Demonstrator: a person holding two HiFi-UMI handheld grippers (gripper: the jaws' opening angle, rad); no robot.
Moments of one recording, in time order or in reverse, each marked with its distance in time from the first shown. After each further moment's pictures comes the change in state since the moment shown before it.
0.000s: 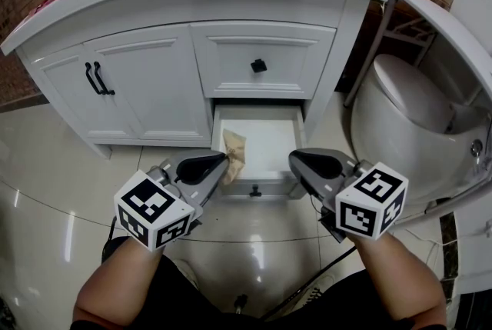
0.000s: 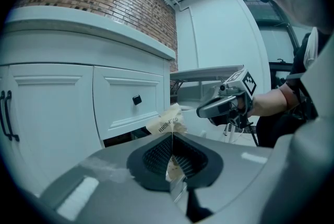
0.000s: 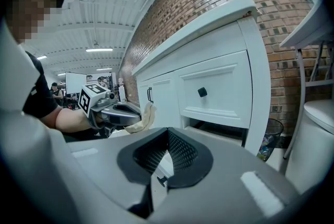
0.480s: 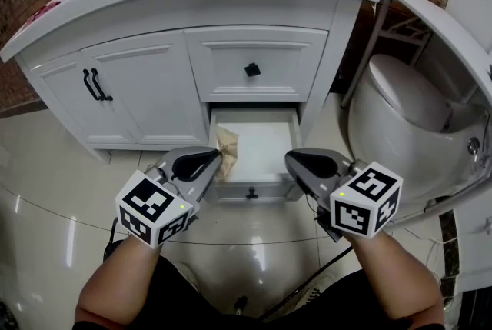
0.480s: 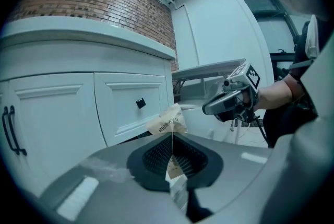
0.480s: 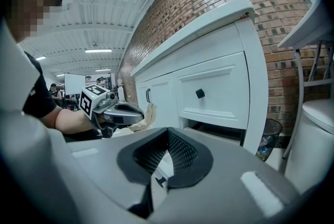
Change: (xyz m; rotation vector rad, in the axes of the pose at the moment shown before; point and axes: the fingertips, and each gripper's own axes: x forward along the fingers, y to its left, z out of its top) left arm 0.003 0.013 0.005 0.071 0.006 0.058; right arm -0.001 -0.005 0.002 0.008 -0.016 -0.007
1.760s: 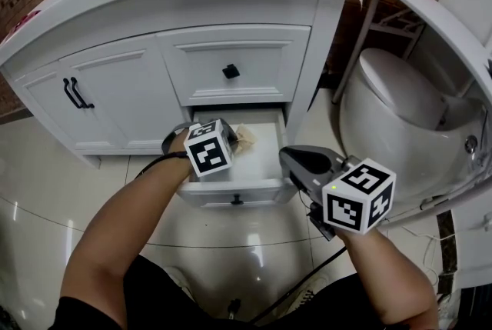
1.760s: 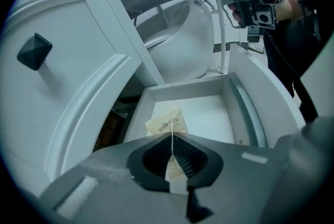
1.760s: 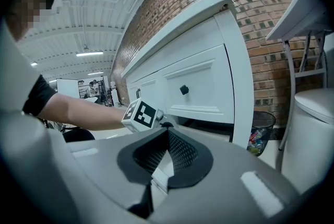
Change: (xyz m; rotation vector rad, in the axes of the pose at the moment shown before) left arm 0.171 0.032 -0.116 0.521 0.660 -0.262; right arm -0.003 -0.042 -0.008 0.075 0.007 -0.050
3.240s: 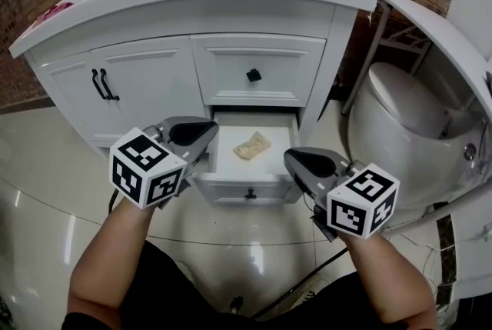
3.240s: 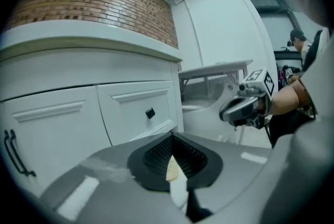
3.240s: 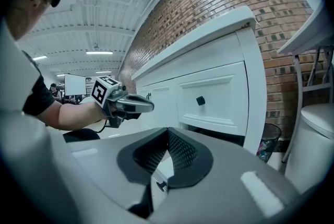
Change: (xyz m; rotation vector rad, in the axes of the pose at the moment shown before) left arm -0.227 -0.005 0.017 -0.522 -0.614 0.261; right arm -0.010 0.049 0.020 -0.085 -0.048 0.046
